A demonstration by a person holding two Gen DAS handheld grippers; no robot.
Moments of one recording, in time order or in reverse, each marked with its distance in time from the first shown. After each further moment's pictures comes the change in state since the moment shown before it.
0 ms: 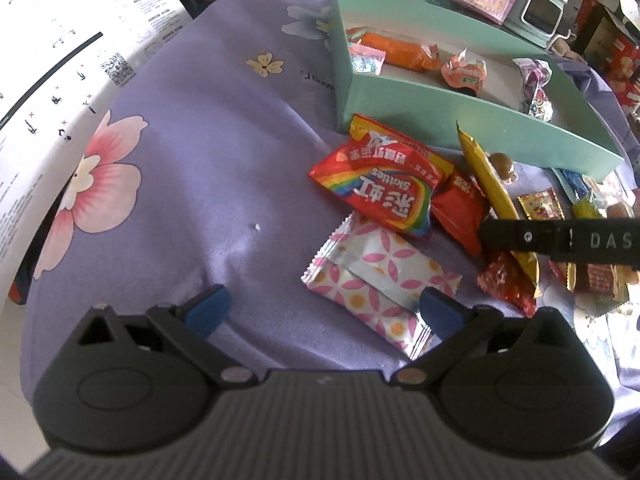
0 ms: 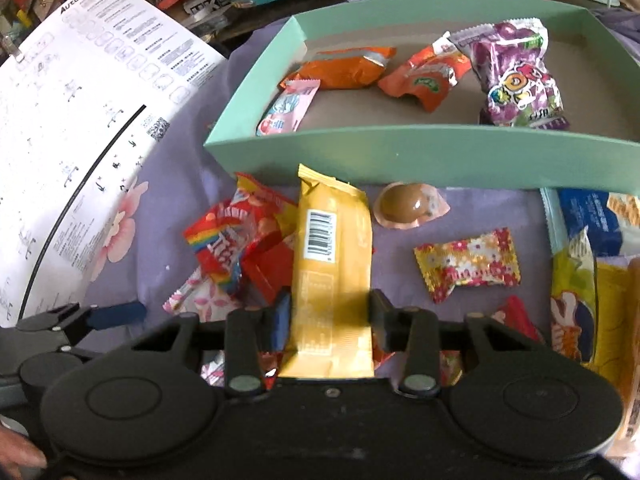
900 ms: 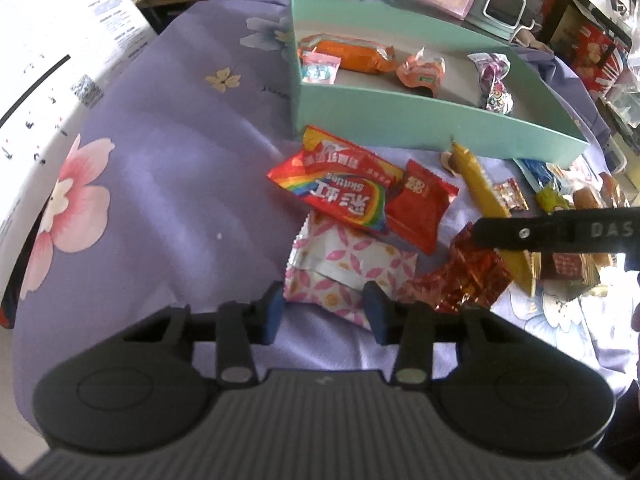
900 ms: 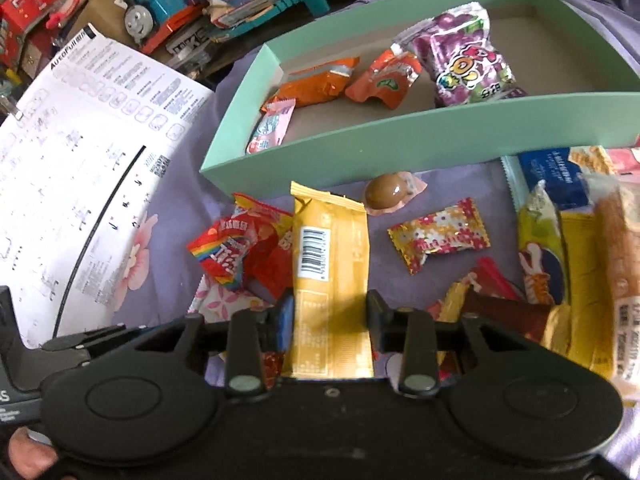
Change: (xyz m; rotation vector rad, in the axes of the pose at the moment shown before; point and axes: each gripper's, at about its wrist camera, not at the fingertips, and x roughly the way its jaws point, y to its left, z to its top) left arm -0.011 -0.013 0.001 0.064 -0.006 -0.068; right arm -0.032 -0.032 -0.016 0.144 -0.051 0.065
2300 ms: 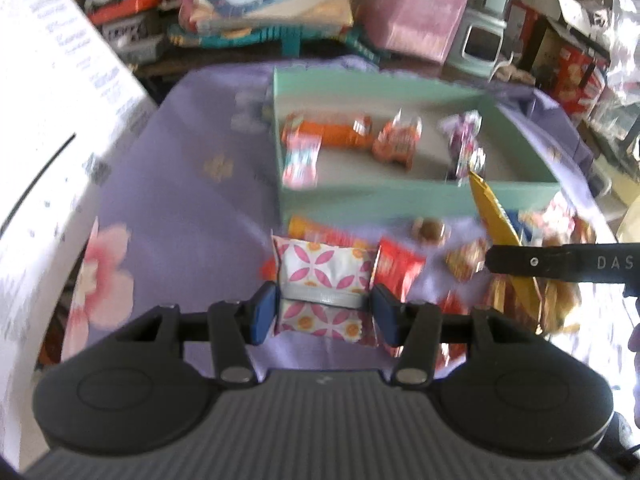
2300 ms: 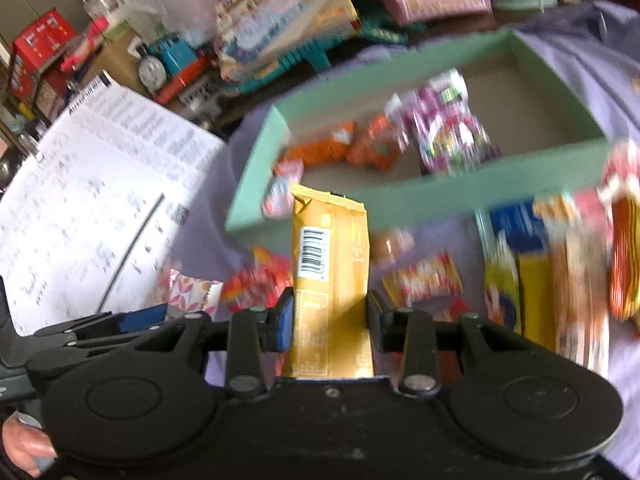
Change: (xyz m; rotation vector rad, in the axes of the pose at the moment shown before) left arm -0.051 -0.024 0.048 0.073 -0.134 0.019; right arm -0.057 -0.008 0.023 0.016 -0.130 0.038
